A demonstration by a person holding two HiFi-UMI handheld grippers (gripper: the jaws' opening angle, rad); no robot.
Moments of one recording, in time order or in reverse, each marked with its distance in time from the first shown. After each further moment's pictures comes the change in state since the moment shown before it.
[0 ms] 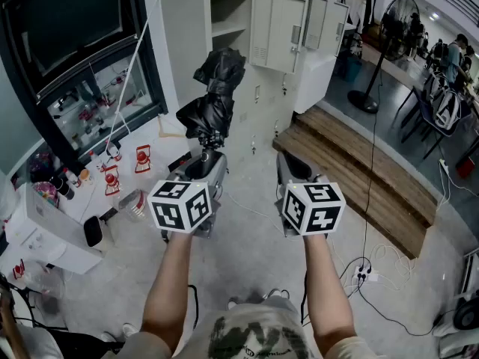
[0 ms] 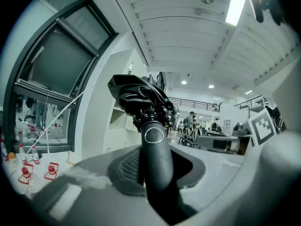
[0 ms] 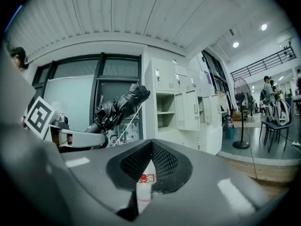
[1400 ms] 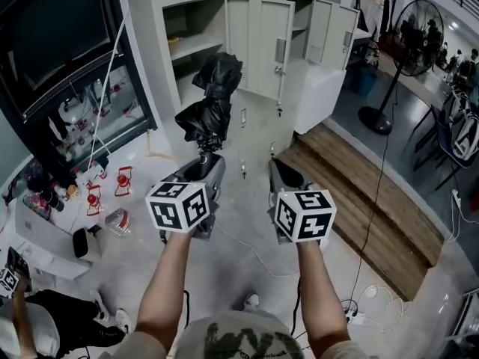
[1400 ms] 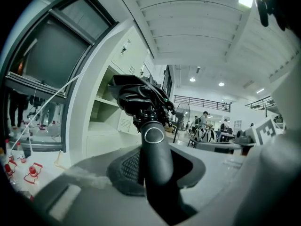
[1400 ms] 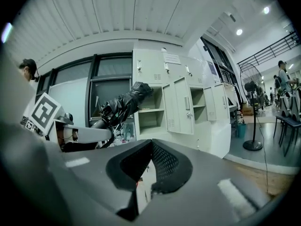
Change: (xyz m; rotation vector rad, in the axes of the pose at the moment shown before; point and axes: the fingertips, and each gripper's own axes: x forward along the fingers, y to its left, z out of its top) left arm 0.261 0.004 0.028 -0.041 0.010 0.107; right arm 0.160 -0.207 0.014 0.031 0.034 0.130
